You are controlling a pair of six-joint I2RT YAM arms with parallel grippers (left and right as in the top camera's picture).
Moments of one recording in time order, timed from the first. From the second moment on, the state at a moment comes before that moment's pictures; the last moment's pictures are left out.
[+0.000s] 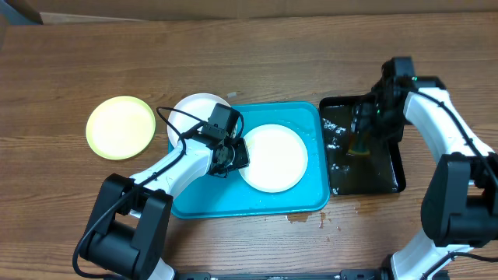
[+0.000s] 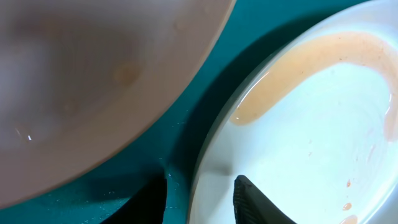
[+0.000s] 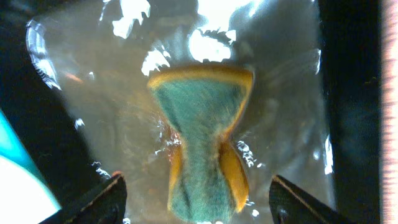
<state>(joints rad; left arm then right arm) -0.41 1.75 0.95 -0.47 0.18 -0.65 -0.01 1.86 1.37 -0.97 -0.12 0.23</state>
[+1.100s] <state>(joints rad) -0.36 1.77 1.41 -0.97 0.18 -0.45 -0.28 1.86 1.61 -1.10 -0.12 0.25</state>
